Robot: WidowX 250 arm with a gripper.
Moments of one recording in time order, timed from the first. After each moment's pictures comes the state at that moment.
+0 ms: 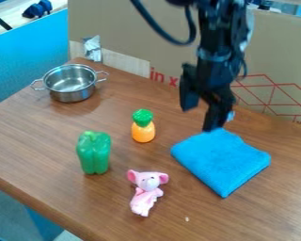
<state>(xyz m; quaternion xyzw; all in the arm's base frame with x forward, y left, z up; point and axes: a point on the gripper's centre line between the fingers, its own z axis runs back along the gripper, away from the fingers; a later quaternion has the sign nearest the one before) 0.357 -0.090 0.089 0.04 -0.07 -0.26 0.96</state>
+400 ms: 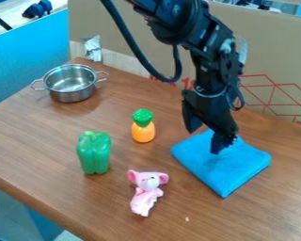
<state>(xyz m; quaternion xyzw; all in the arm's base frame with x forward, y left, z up) 0.362 -0.105 0.056 0.02 -0.16 -0.22 0.96</state>
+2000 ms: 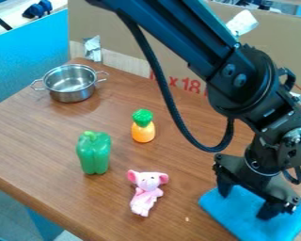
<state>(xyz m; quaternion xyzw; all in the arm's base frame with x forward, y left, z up) 0.285 -0.183 0.024 0.03 -0.13 -0.10 0.99</state>
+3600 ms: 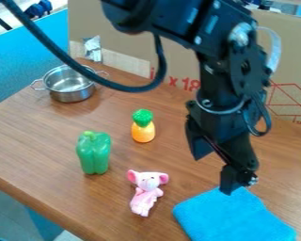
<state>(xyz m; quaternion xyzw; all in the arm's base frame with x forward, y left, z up) 0.266 -0.115 0.106 0.00 -0.13 -0.25 0.96</state>
